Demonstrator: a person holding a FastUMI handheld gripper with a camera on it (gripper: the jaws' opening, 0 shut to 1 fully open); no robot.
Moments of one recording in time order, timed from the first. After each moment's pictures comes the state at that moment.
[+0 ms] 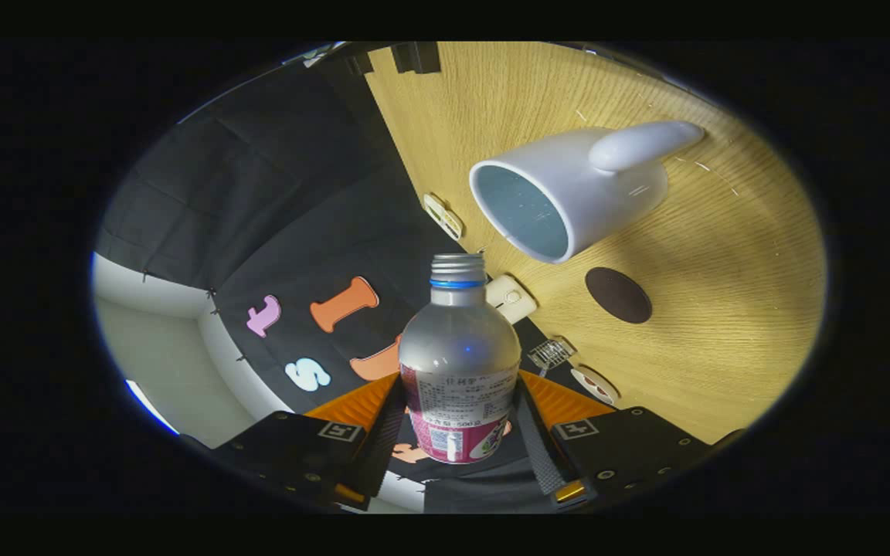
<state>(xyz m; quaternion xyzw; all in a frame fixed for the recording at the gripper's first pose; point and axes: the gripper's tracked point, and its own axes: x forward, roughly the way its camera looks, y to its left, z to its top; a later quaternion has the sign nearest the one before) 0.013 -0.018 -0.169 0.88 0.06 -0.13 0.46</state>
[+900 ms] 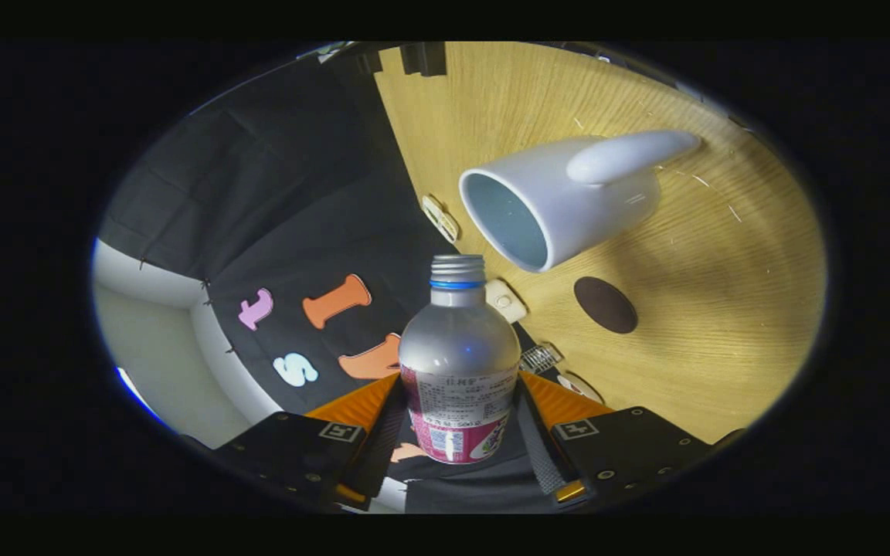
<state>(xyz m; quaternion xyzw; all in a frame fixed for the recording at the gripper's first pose) 0.006 -0.016 -0.181 0.85 0.07 -0.14 0.50</state>
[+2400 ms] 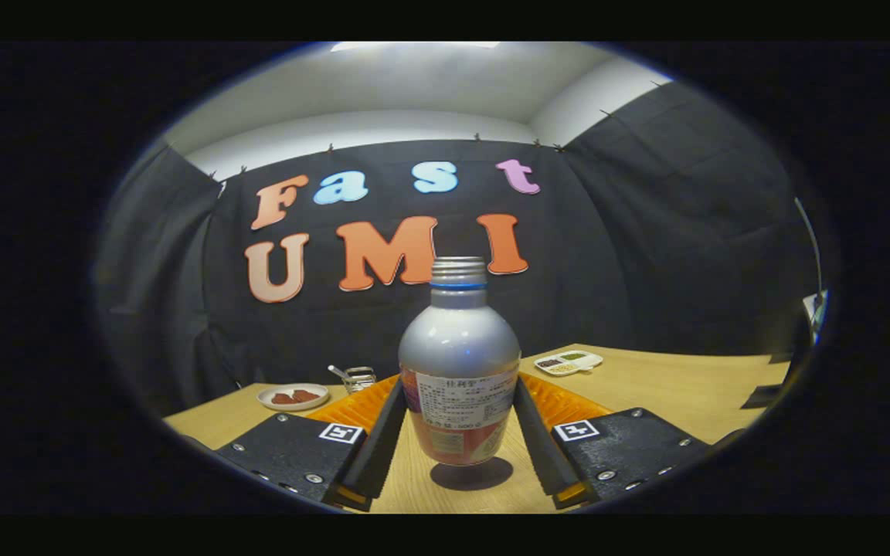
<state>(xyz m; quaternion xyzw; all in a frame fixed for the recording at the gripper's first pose) 0.040 0.003 -0.144 0.03 0.04 -0.07 1.00</state>
